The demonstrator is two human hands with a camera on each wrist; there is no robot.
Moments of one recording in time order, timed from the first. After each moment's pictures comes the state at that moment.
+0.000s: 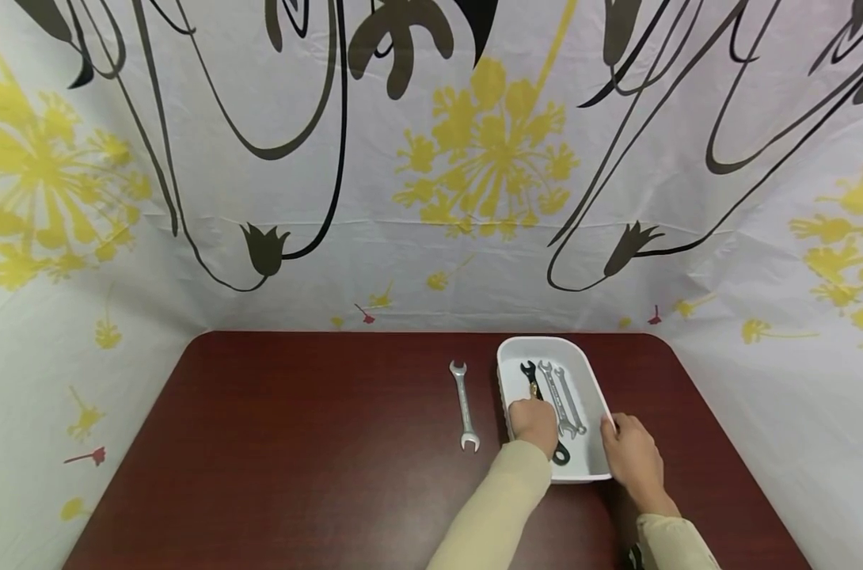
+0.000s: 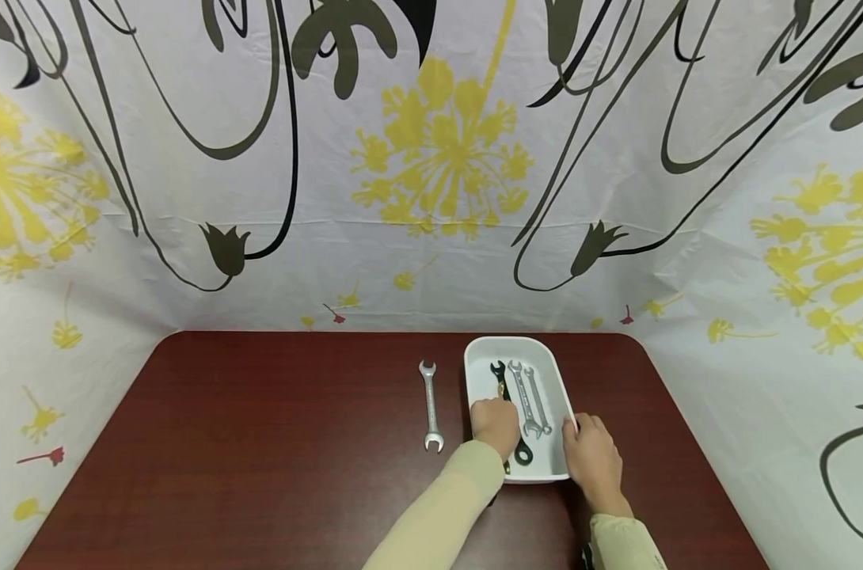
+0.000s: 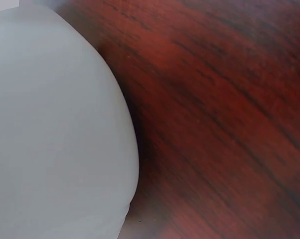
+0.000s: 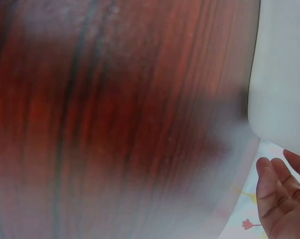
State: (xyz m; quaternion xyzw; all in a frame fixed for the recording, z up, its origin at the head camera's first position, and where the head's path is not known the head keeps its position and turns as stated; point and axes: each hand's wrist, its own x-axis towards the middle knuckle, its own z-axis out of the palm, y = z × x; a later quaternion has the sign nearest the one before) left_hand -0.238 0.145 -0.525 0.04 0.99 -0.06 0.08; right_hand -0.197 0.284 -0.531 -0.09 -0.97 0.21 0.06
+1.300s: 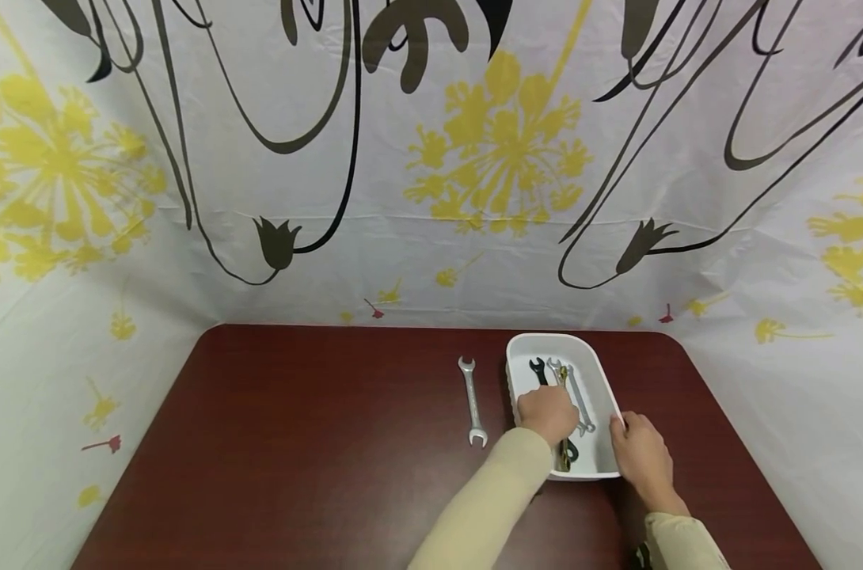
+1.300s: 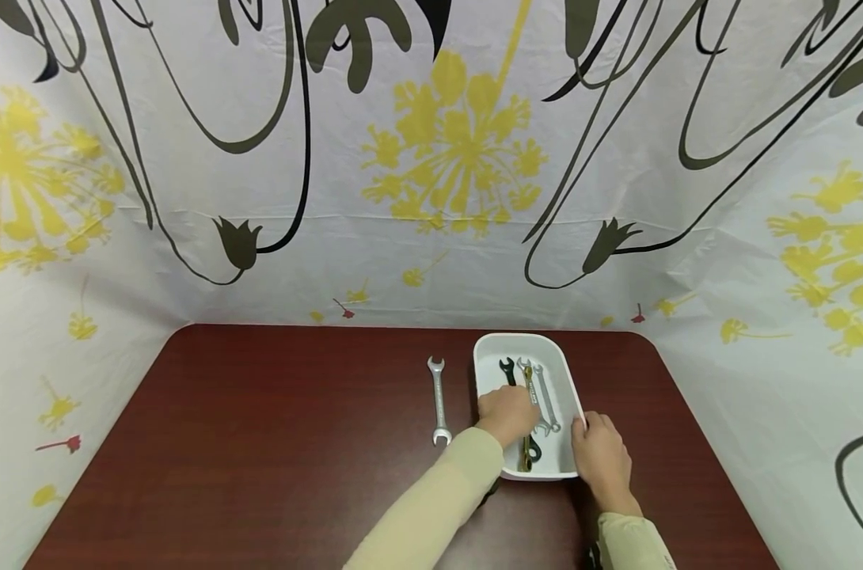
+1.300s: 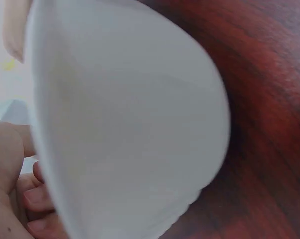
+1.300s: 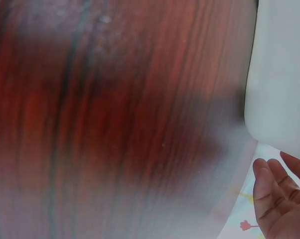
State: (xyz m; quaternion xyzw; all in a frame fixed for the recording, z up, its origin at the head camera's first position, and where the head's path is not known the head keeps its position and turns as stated) left_hand -0.239 0.130 -0.488 0.03 0.98 0.15 0.11; right_hand -0.199 0.281 -0.530 -0.09 -0.97 0.21 0.05
